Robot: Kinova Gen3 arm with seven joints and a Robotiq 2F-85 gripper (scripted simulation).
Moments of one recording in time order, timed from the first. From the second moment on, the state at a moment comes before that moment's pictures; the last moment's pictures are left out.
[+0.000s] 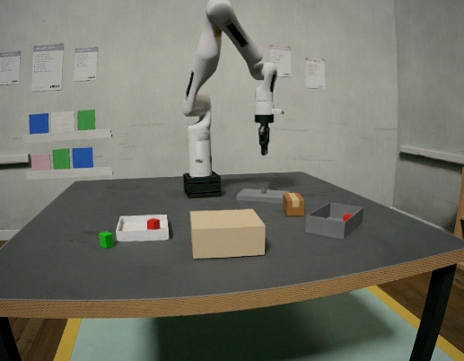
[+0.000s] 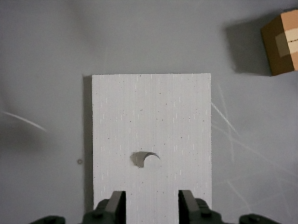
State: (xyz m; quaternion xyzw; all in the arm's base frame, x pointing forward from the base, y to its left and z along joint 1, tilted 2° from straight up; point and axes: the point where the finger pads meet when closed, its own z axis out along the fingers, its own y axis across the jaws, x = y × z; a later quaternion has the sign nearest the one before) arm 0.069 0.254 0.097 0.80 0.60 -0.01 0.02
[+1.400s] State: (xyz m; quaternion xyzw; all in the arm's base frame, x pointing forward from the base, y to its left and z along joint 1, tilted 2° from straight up) arm 0.153 0.395 0.125 0.83 0.56 0.02 -0.03
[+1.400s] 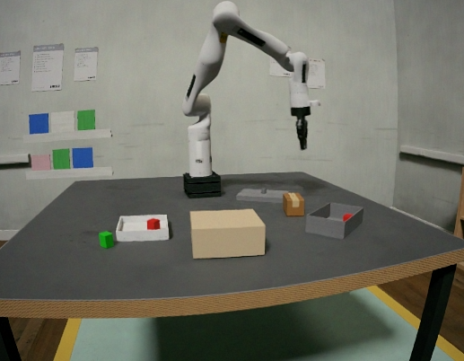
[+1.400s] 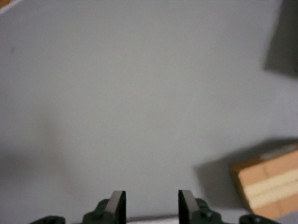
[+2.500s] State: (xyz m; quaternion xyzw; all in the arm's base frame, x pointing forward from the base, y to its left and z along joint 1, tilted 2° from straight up) arm 0.443 0.474 0.100 0.90 0.44 0.01 0.01
